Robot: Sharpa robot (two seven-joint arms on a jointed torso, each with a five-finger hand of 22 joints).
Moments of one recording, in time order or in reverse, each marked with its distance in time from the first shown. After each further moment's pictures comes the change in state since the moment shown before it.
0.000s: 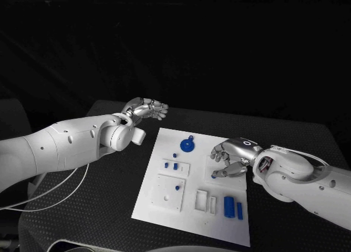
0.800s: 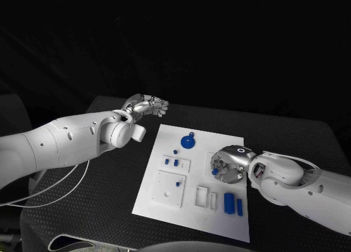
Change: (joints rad) left arm 0.000 0.002 0.000 0.003 0.000 0.001 0.000; left_hand 0.000 0.000 0.000 0.000 0.000 0.000 0.000 0.000 -0.001 0.000 0.000 0.000 -0.001 0.000 0.000 -0.004 0.002 -0.003 0.000 0.000 0.000 0.001; right arm -0.046 0.038 -0.009 -0.046 -0.076 0.045 -0.008; right_hand 0.149 0.041 0.214 0.066 -0.201 0.081 -0.042 0.051 0.014 0.056 -0.030 0.047 0.005 0.024 -0.016 0.000 0.018 0.000 0.024 -0.010 0.008 0.000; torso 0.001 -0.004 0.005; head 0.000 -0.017
